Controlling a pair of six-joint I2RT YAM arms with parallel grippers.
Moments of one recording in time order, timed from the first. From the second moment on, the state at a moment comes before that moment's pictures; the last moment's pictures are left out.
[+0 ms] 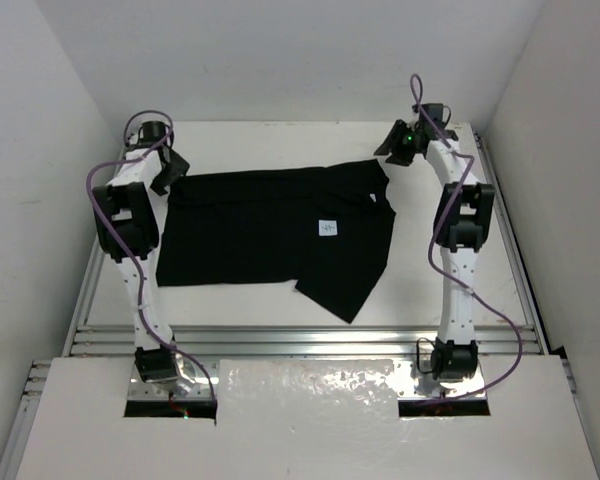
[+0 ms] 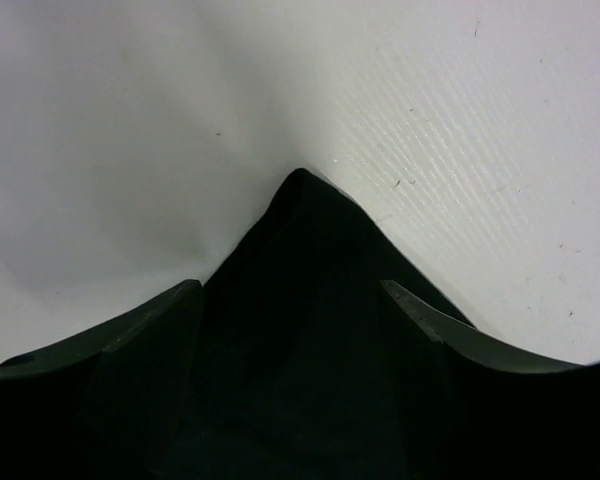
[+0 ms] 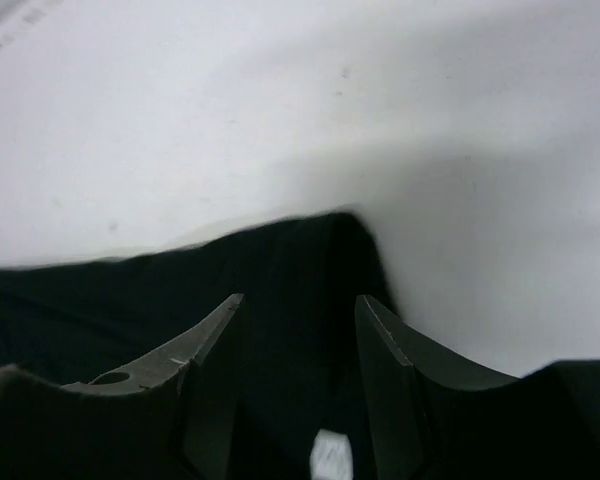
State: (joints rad) left arm 0.19 2.32 1.91 -0.59 -0.21 -0.71; right arm -0.04 2.54 2.24 -0.51 -0.39 0.44
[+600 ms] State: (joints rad) left arm 0.28 2.29 1.93 -0.50 -0.05 -0.57; right arm -0.04 2.59 2.13 -0.39 -0.37 0.41
